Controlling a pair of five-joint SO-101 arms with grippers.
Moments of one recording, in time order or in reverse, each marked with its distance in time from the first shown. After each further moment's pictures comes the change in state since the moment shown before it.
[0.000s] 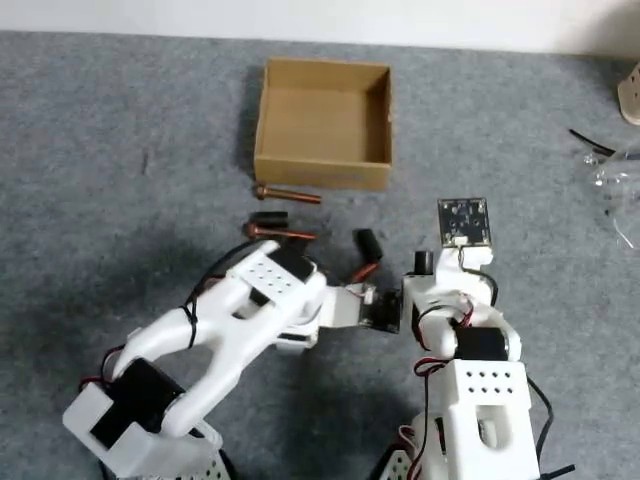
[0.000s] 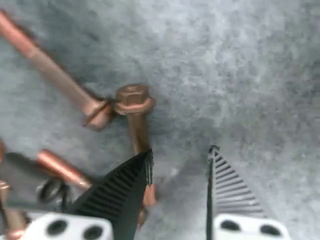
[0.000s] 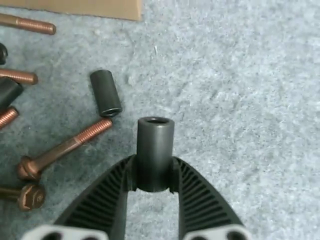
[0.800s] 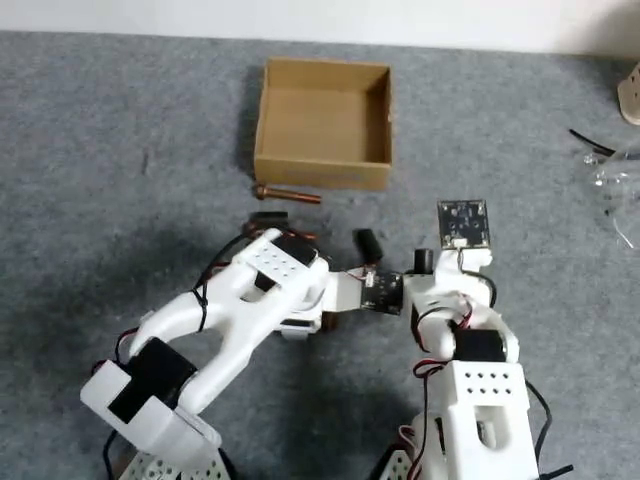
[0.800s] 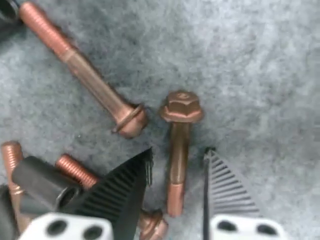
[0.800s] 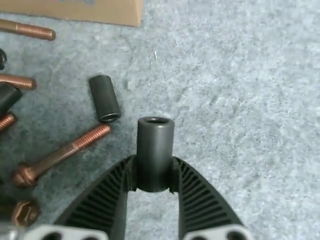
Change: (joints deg) left arm -1.8 8.2 -4.7 -3.4 0.1; right arm 0.2 0.0 1.9 -3.7 0.0
